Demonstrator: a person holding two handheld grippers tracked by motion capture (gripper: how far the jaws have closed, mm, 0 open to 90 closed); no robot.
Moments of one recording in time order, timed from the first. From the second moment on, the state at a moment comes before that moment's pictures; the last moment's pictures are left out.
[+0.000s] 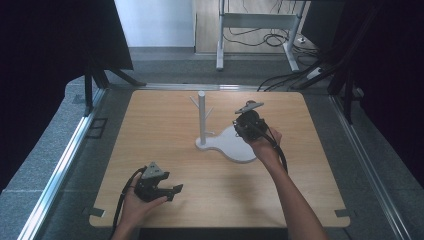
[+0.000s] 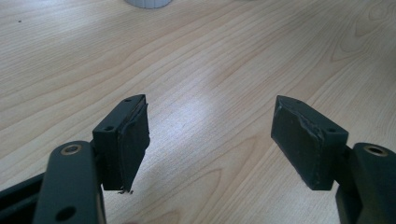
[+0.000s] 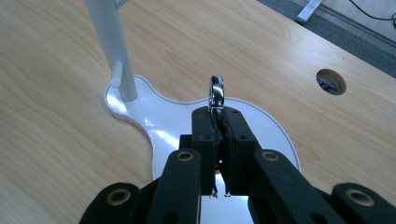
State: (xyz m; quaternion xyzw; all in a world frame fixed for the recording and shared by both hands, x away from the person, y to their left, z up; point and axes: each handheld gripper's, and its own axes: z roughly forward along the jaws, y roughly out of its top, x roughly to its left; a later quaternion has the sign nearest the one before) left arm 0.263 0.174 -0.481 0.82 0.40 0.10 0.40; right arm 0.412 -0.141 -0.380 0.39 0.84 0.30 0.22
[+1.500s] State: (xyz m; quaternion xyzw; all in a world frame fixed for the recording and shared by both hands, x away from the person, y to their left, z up) left arm 0.263 0.172 -0.482 0.82 0.40 0.10 0.40; right arm 0.455 -0.101 -0.383 0.37 0.84 0.31 0.23
